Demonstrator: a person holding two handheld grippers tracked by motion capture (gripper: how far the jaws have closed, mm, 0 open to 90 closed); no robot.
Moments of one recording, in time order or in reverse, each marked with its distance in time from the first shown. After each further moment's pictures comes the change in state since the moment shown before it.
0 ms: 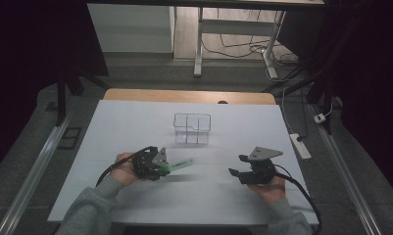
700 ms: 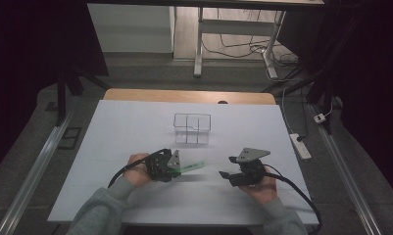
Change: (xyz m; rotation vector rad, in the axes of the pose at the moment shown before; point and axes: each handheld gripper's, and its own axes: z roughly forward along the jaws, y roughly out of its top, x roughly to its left) left arm -0.009 0.027 0.019 0.009 0.009 0.040; right arm 0.019 0.013 0.017 0.030 0.050 -0.060
